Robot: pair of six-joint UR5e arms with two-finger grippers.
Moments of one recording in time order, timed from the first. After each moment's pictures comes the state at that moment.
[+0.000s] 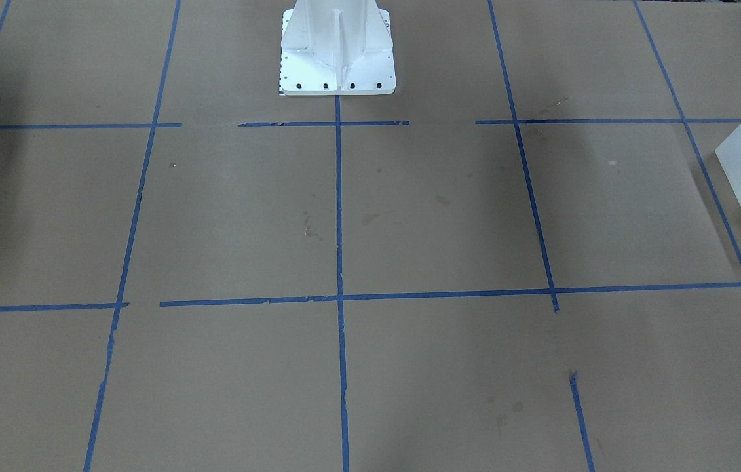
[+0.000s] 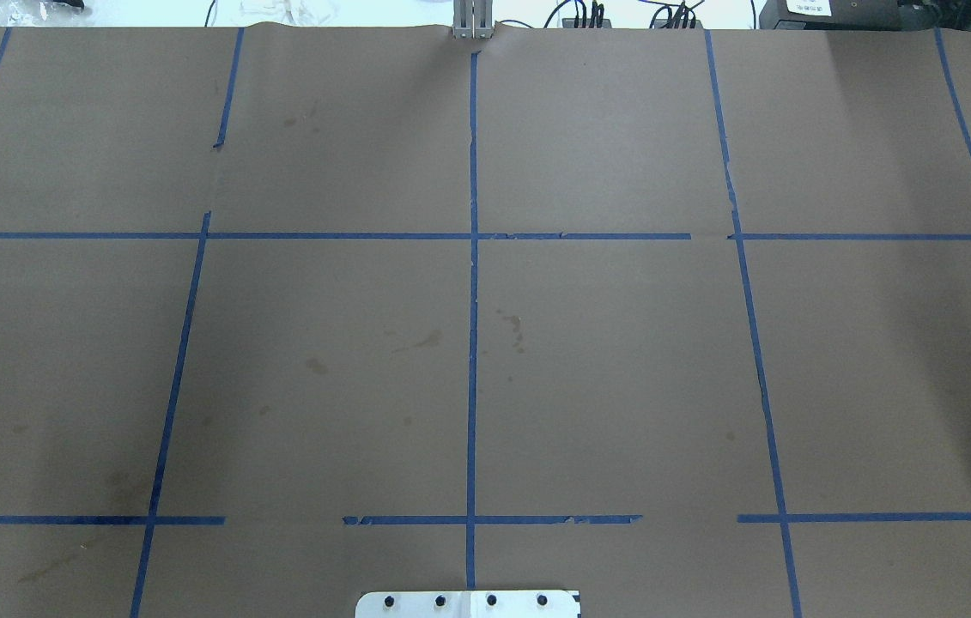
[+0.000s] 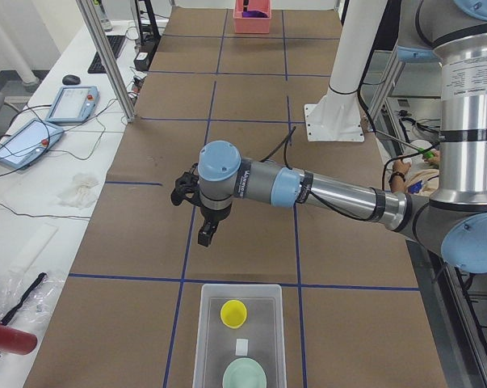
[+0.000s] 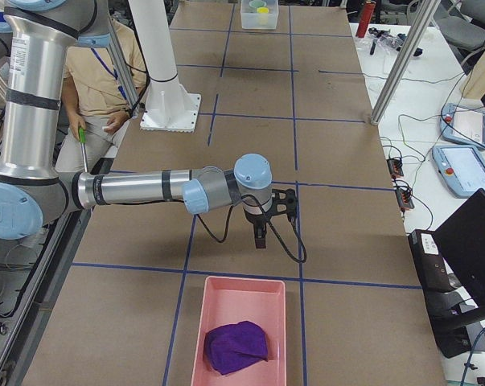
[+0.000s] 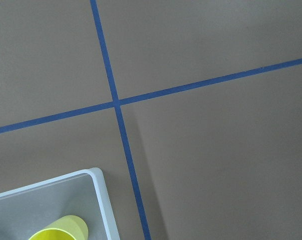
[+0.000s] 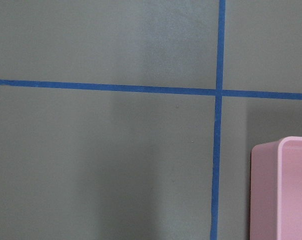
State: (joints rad) left arm -1.58 -1.48 -1.90 -1.56 -2.42 0.16; right arm 1.45 -1.77 1.86 -1.36 2.36 0.25
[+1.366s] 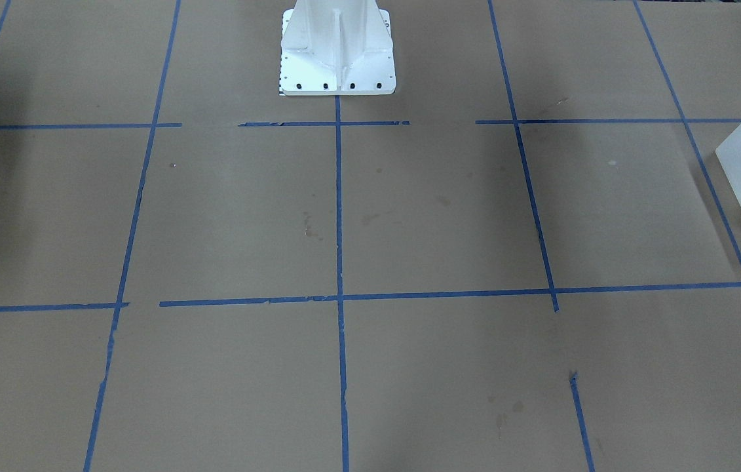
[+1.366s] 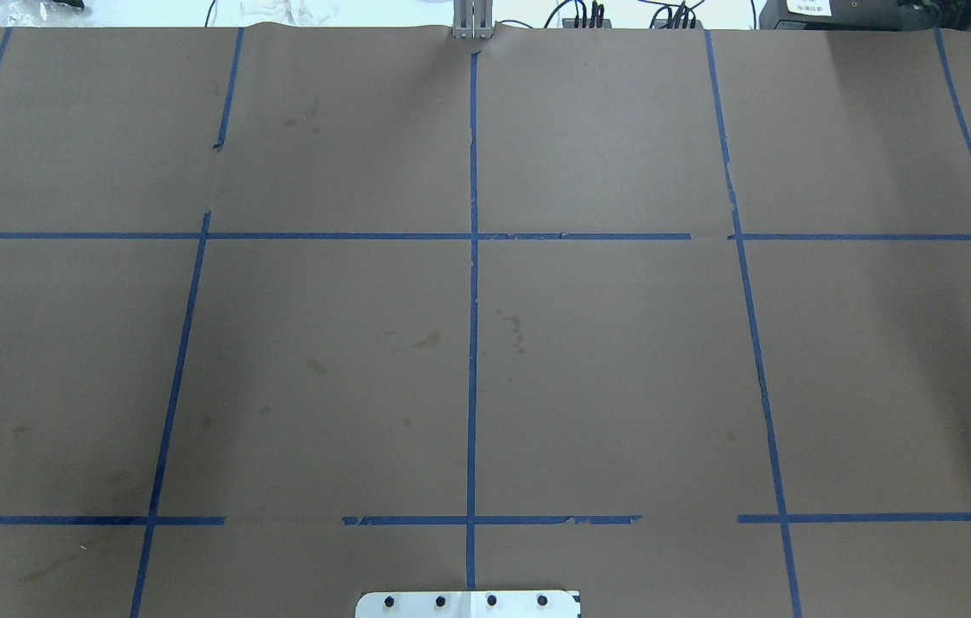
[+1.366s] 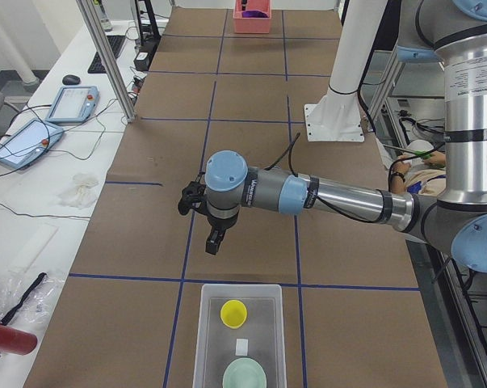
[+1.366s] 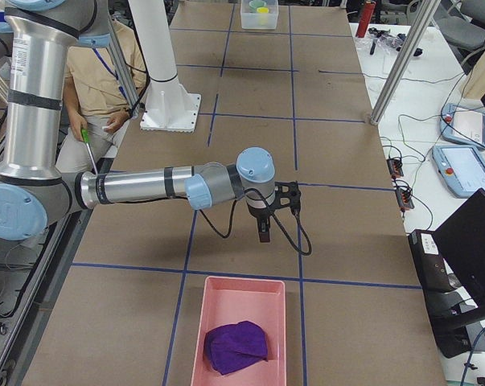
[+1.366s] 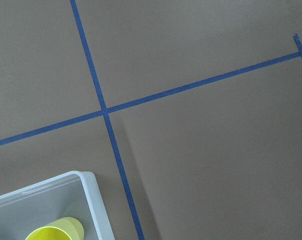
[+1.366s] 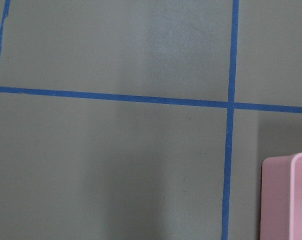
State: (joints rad) left arm -1.57 -1.45 -1.88 -1.57 -2.40 0.15; right arm 1.45 -1.75 1.87 -1.36 2.37 0.25
